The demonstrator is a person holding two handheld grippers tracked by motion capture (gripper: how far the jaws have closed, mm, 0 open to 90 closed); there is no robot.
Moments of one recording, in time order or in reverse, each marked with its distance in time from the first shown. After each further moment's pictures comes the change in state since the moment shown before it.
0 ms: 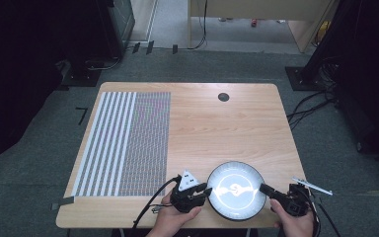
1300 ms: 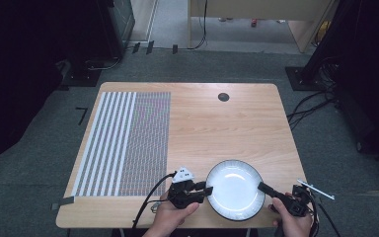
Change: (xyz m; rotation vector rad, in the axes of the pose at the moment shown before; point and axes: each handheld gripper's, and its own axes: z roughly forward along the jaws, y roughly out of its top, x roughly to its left) left arm 0.014 0.009 -0.006 0.005 -0.125 -0.138; right arm -0.017 -0.005 0.004 -0.048 0.166 0.154
